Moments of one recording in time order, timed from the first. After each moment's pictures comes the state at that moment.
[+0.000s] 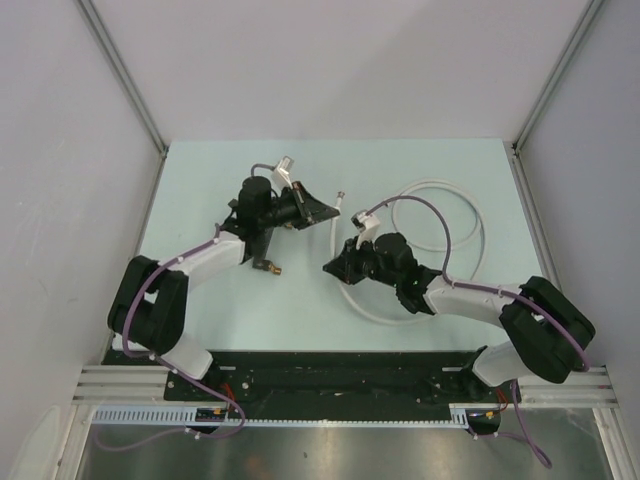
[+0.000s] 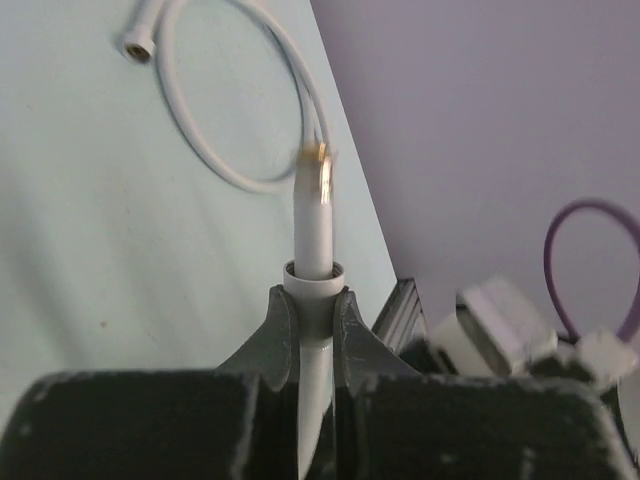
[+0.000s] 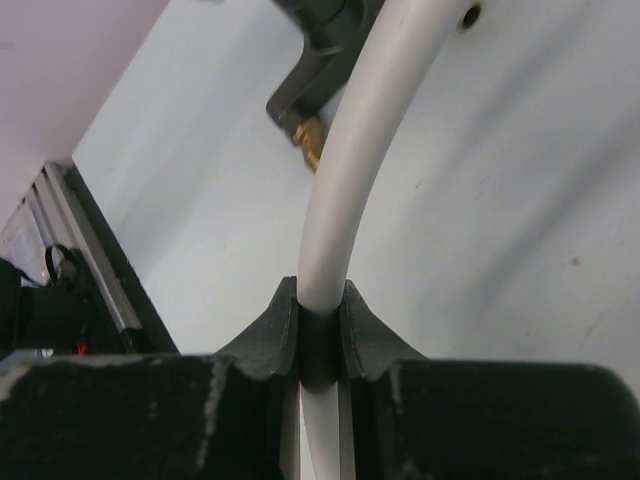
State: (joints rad) left arm -0.45 1.55 0.91 0.40 0.57 -0.92; right arm 0.78 1.43 0.65 0.49 -0.20 0.50
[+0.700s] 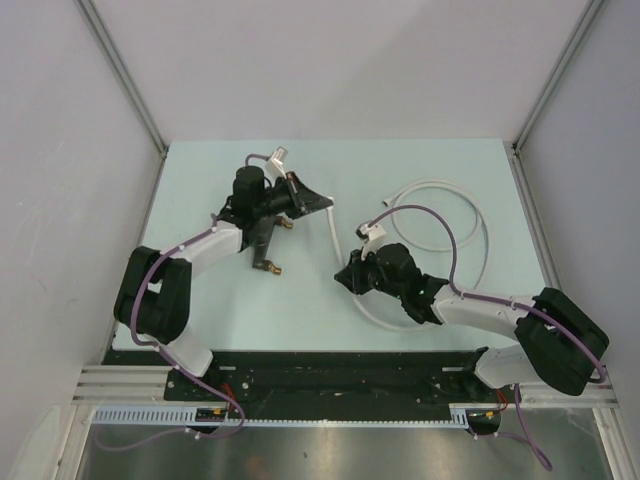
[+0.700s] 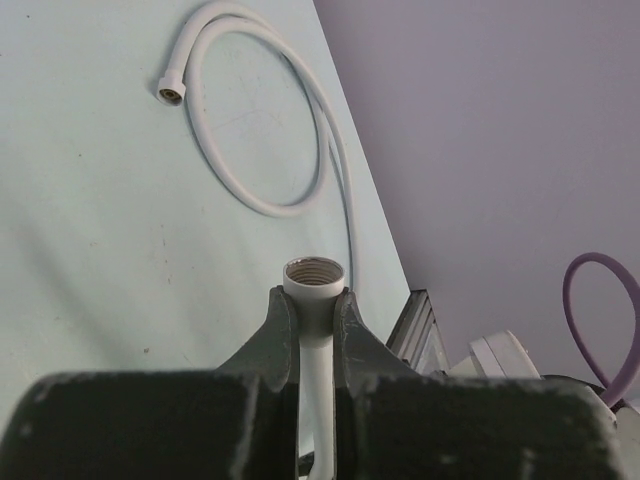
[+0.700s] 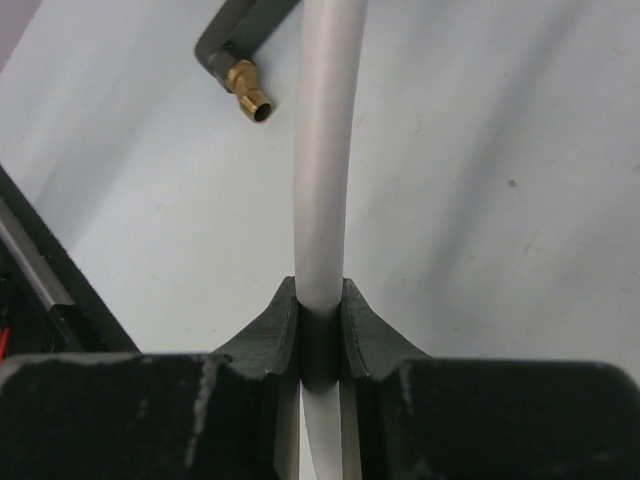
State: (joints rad) left arm -0.35 1.63 1.01 0.38 0.65 -0.87; right arm 0.85 1.34 0.59 0.35 -0.05 0.44
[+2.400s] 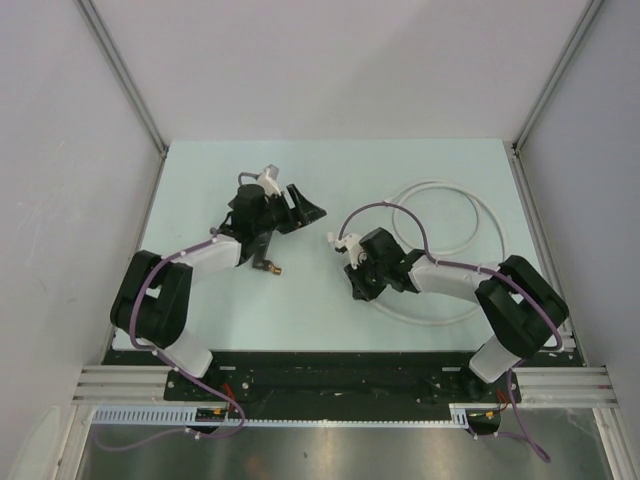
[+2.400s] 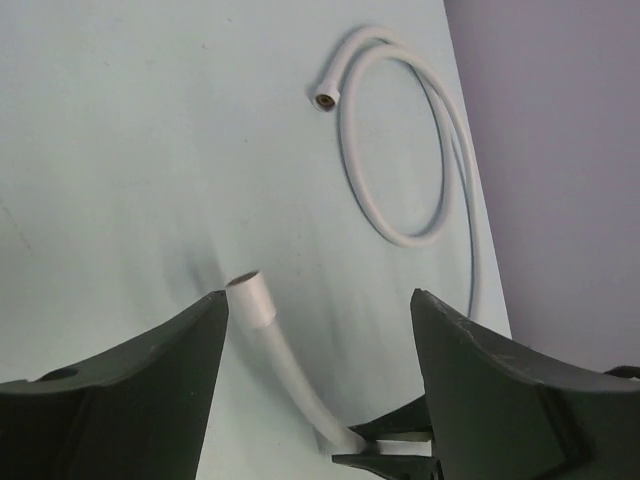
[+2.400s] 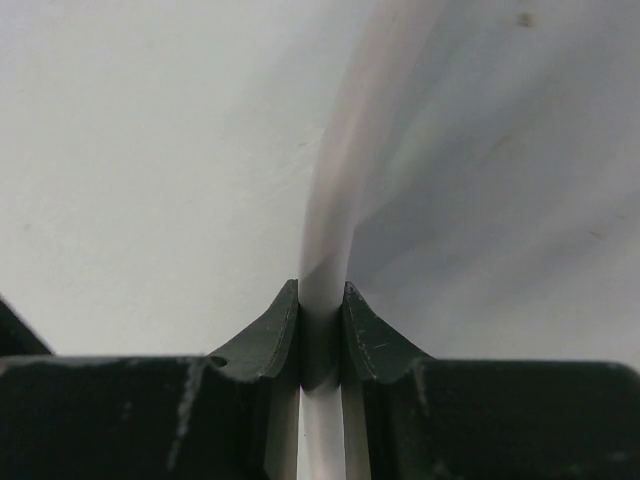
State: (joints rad) left arm -0.37 1.61 0.85 0.38 0.37 -0.78; right arm 0.73 1.61 0.83 -0.17 -0.21 0.01
